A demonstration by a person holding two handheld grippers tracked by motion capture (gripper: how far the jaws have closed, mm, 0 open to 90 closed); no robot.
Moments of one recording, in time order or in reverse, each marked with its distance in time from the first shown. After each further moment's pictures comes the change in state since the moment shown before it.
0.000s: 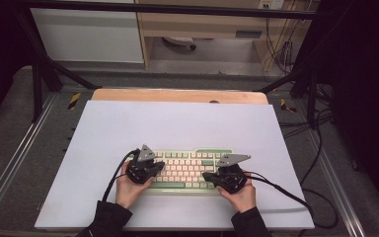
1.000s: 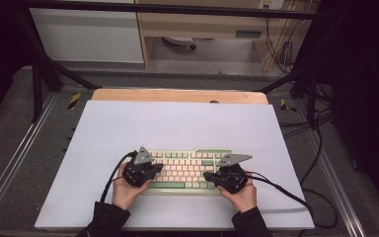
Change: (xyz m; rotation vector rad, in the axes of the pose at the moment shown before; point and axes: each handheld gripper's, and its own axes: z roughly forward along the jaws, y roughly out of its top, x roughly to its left) left arm -0.003 -0.003 -0.016 -0.020 -0.017 0.018; right arm -0.001 0.000 -0.002 -0.006 0.000 0.002
